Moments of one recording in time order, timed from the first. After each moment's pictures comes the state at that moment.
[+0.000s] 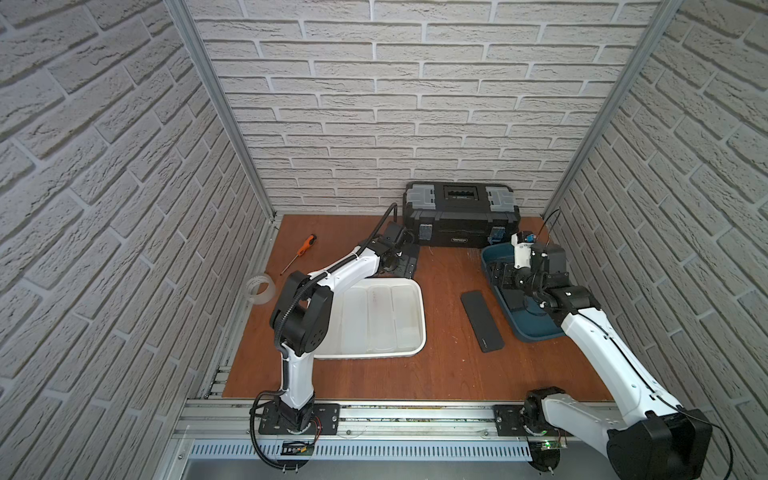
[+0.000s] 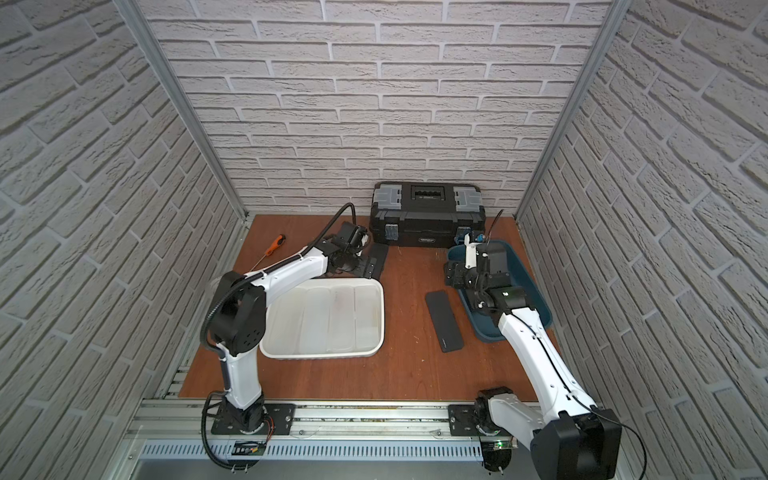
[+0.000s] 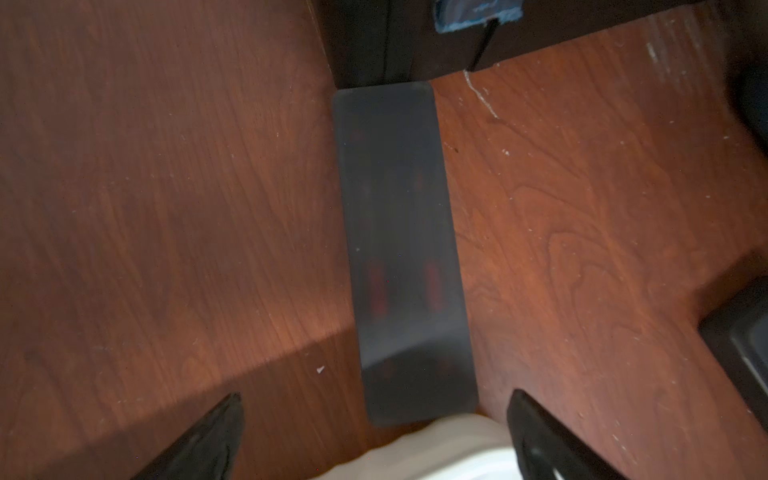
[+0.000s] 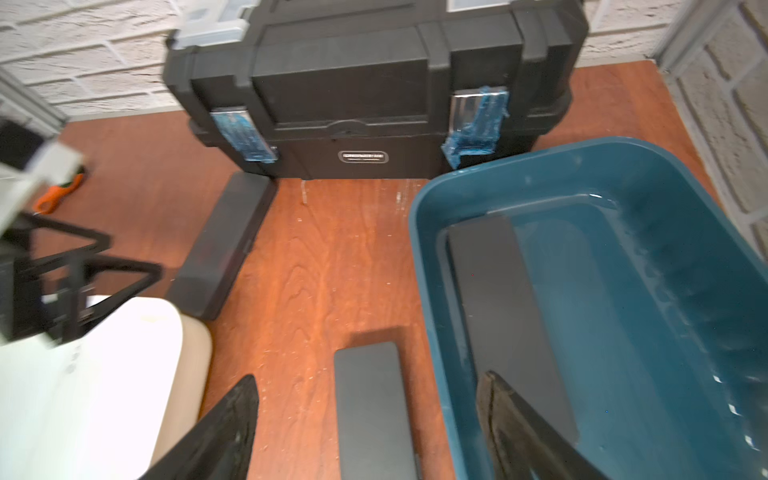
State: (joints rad) left arm -0.58 1.96 1.55 -0.59 -0.08 -0.18; right arm 0.10 1.07 0.94 -0.52 -0.06 0.19
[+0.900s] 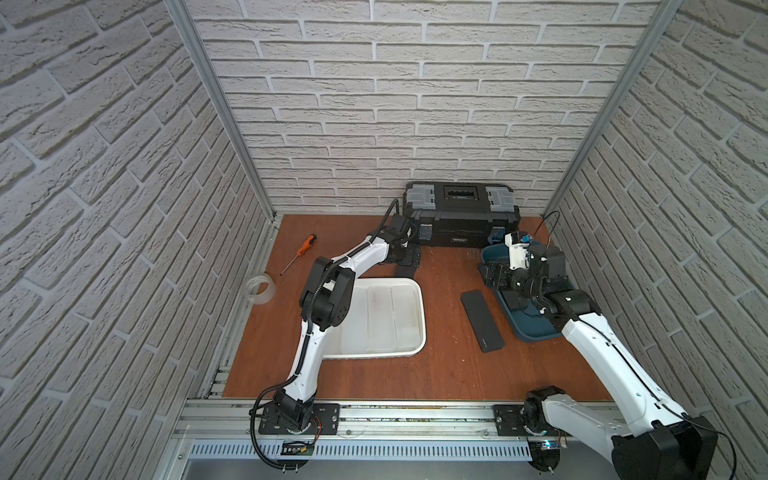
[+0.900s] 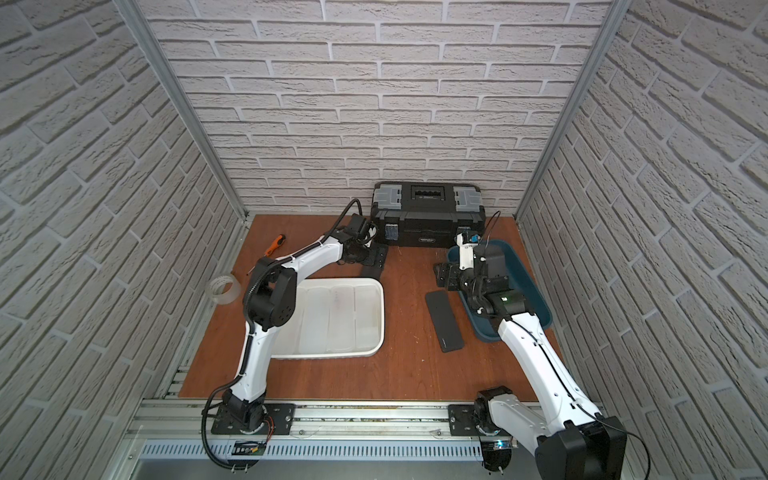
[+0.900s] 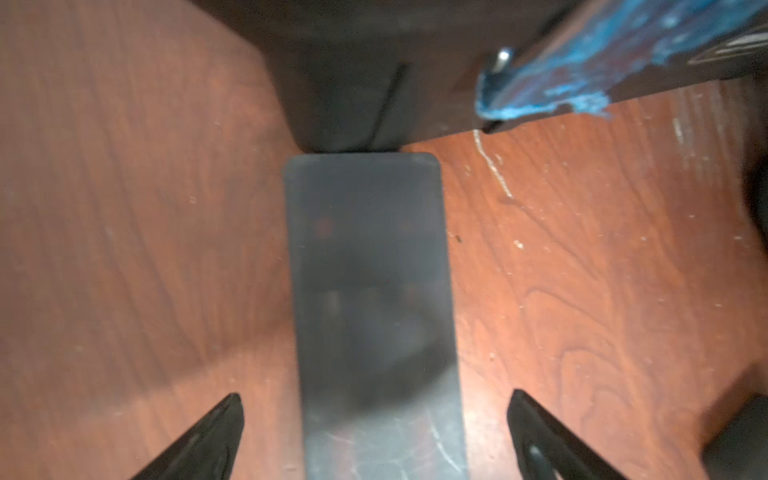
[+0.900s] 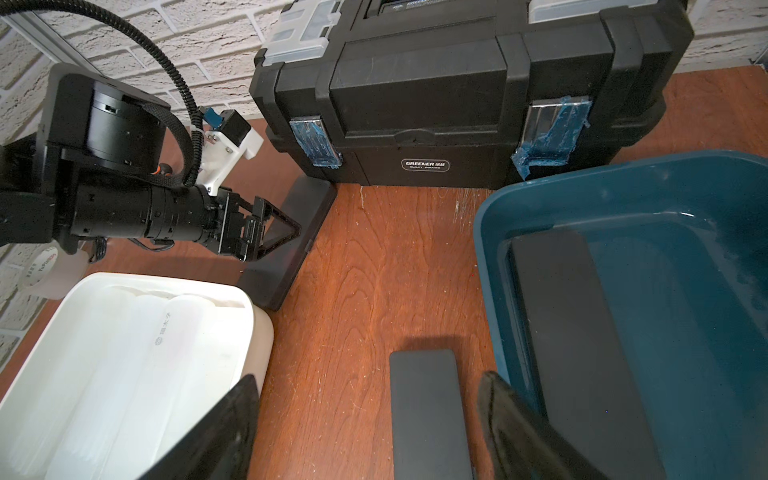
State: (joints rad) left arm -0.56 2.27 1.85 -0.60 0.09 -0.28; right arm 0.14 1.05 0.93 -0.49 -0.14 0.23
